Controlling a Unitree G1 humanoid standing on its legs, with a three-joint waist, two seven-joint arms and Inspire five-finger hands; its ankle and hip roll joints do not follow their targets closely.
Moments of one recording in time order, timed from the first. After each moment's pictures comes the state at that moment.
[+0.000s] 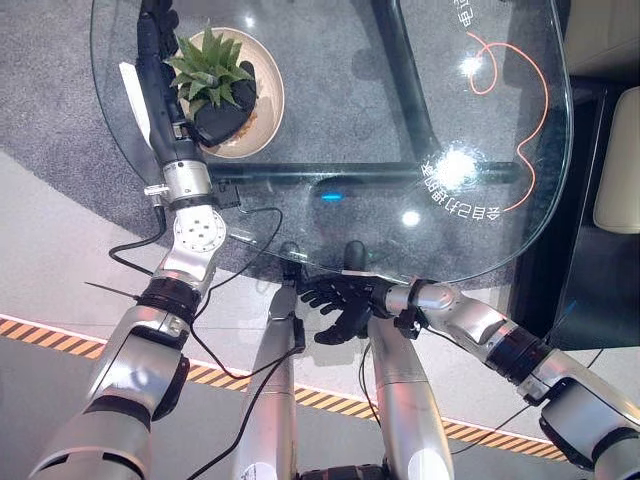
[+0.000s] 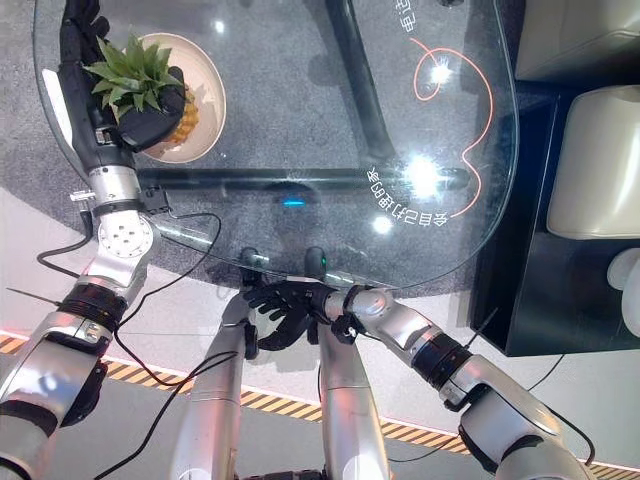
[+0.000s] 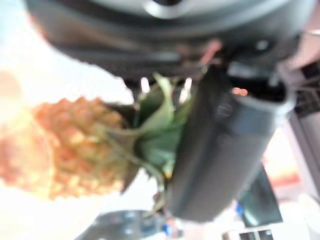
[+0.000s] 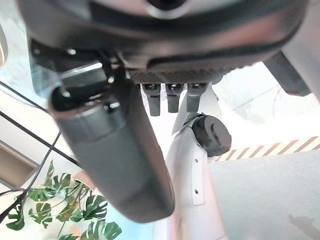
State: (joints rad) left arm -0.90 0.54 -0.36 0.75 -0.32 -0.66 0.56; right arm -0.69 -0.58 0.81 0.29 0.52 0.27 0.44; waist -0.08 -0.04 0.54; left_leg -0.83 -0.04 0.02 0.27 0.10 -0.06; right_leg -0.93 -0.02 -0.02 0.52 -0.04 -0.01
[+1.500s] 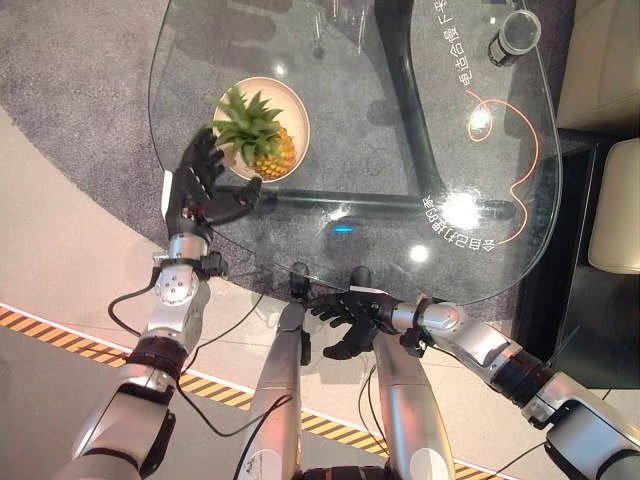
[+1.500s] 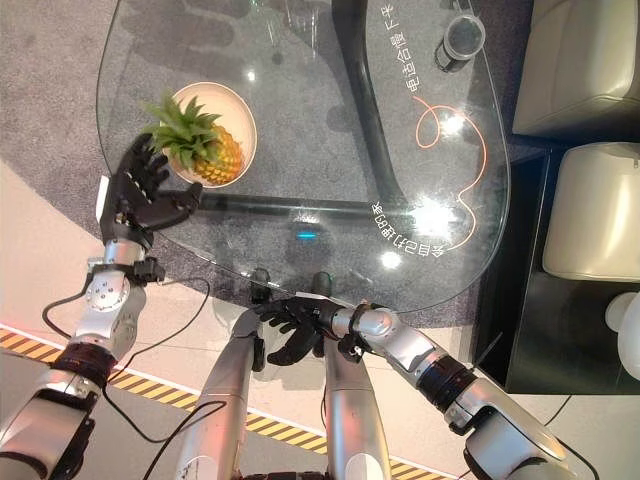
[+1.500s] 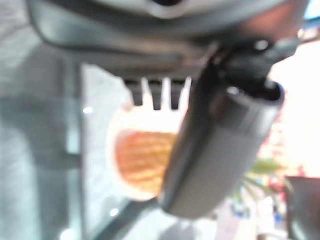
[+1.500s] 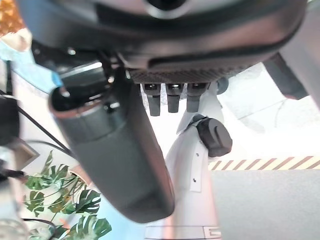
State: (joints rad) left arm -0.51 0.54 -0.29 0.63 -0.65 -0.49 0.09; right arm -0.54 -0.58 0.74 0.23 0.42 0.25 0.42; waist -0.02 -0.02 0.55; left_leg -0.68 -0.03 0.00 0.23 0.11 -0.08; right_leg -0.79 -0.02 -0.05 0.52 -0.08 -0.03
